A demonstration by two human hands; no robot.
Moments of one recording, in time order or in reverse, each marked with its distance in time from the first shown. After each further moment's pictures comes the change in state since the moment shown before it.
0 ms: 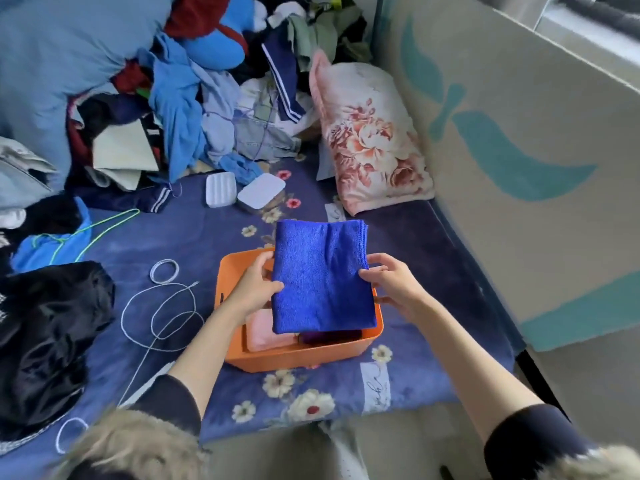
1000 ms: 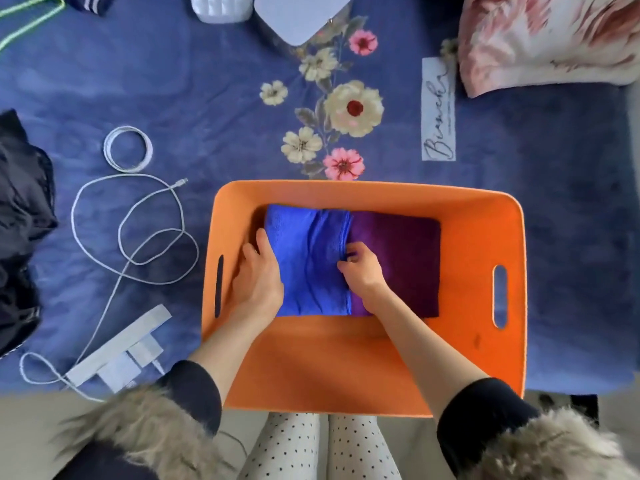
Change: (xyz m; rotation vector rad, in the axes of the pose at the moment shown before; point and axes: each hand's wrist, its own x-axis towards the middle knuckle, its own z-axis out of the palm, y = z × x) left_hand 0.180 -0.215 -0.006 0.918 0.098 -0.431; right_hand 0.244 0.172 0.184 -0.365 -0.100 0.402
